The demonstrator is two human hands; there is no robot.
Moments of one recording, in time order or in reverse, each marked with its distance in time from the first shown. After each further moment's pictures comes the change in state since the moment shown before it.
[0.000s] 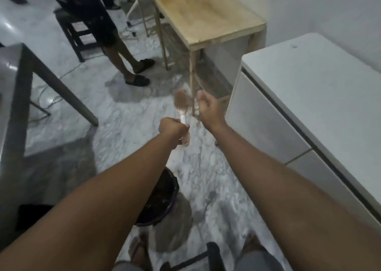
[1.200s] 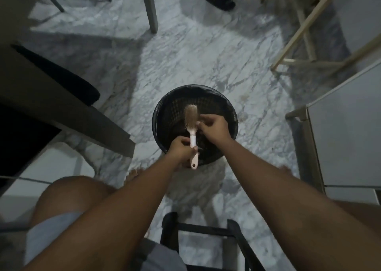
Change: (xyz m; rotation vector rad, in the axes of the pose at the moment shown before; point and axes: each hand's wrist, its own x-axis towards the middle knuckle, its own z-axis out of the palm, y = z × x) left_hand 0.116 -0.482 -0.075 -0.275 0.142 -0.291; right_hand -0.122 0.334 0.328 -0.250 -0.490 0.049
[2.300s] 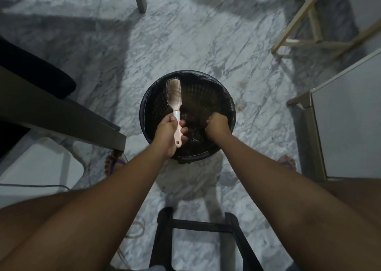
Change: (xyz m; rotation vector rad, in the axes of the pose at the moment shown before) left_hand 0.033 0.019 0.000 -0.621 -0.153 0.051; right_hand 0.038 0.053 0.004 -0.462 -0.076 0.279
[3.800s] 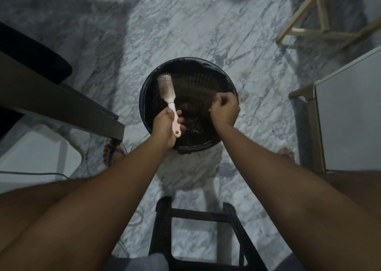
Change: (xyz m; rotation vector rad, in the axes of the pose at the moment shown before) left_hand 0.006 -0.008 -0.011 -0.154 0.144 -0.021; right_hand 0.006 0.001 0.012 0.676 0.486 -0.076
